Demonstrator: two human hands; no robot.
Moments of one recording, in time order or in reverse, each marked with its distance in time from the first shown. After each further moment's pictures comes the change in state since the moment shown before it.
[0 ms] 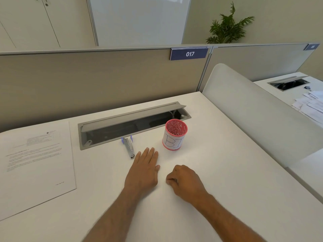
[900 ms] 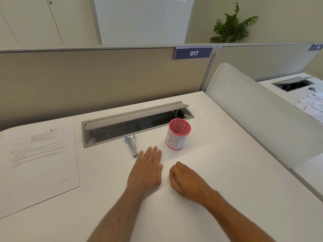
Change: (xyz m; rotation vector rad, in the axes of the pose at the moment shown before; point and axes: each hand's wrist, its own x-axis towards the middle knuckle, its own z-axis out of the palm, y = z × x) left_hand -0.001 0.001 0.002 0.056 -0.006 -0.007; right_hand 0.004 0.004 -0.002 -0.029 -0.006 -0.142
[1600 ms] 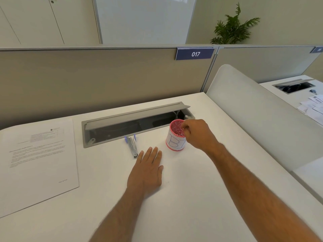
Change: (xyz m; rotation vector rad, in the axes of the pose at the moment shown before) left_hand -0.001 0.001 -0.005 -0.018 0.028 0.004; right_hand 0.094 0.035 -0.097 -0.043 0.172 0.282
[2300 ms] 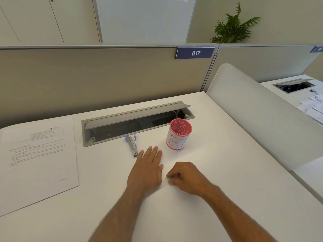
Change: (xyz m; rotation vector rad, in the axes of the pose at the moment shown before) left_hand 0.001 -0.001 0.004 0.004 -0.030 -0.011; right_hand -0.101 -0.014 0.059 0.200 -0.333 -0.161
